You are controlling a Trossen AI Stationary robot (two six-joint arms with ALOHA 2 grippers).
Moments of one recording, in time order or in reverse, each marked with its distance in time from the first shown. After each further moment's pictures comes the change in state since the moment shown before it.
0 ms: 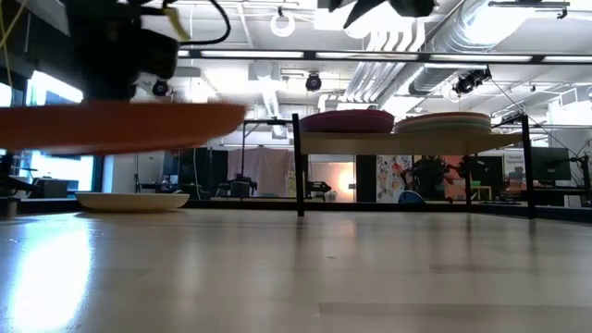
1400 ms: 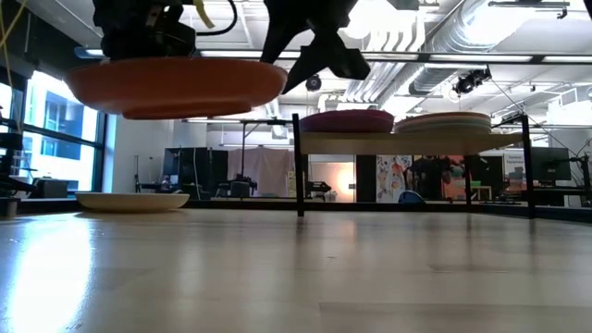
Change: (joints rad) left arm 0.114 0.008 0.117 -0.054 0.011 -0.043; right arm -0.065 0.247 0.001 0.257 -0.191 -0.167
